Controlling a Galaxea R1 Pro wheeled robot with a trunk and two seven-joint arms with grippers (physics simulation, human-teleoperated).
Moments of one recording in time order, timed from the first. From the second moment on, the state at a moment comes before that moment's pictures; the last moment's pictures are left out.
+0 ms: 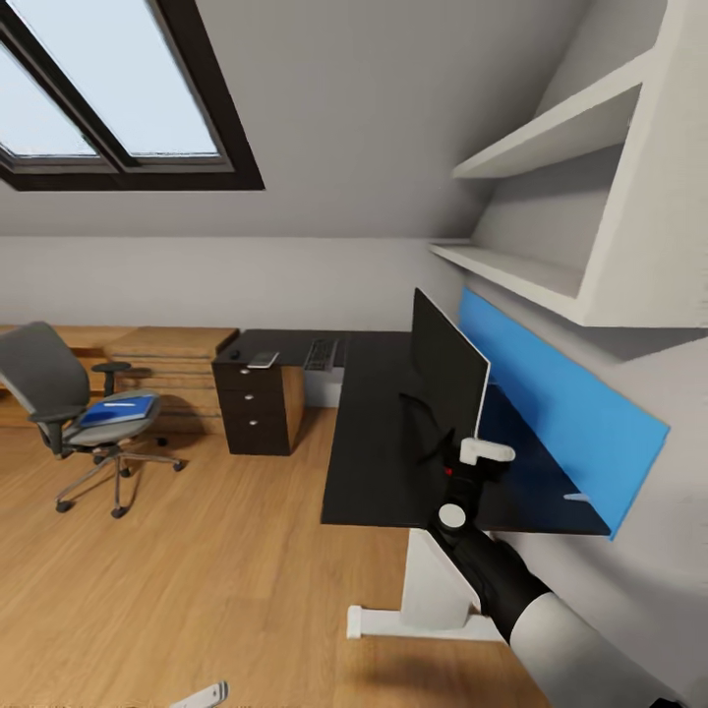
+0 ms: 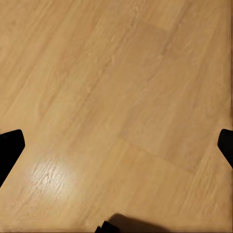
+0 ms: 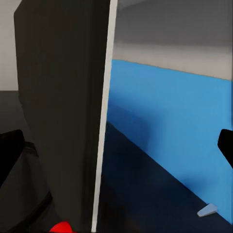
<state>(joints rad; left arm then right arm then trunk) -0.18 0.07 -0.46 -0.60 0.70 -0.08 0.53 -0.69 -0.02 0.56 -0.87 -0.18 -0.13 -0.95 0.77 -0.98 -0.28</state>
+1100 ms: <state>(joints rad) -0.18 0.07 -0.46 -0.60 0.70 -0.08 0.53 -0.69 -0.12 0.56 -0.85 -0.23 -0.27 -0.65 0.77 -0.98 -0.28</state>
